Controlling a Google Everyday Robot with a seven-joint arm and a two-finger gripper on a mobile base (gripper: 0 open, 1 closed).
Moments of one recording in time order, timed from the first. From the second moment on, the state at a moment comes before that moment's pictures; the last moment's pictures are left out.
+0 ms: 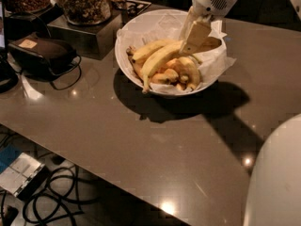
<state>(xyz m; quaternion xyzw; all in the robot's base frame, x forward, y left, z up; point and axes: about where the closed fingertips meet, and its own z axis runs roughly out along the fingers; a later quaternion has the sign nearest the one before) 0.615 -0.112 0.958 -0.66 0.72 0.09 0.19</state>
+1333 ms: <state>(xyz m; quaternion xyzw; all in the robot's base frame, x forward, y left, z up) 0.583 -0.101 1.037 -0.69 0.65 0.14 0.29</state>
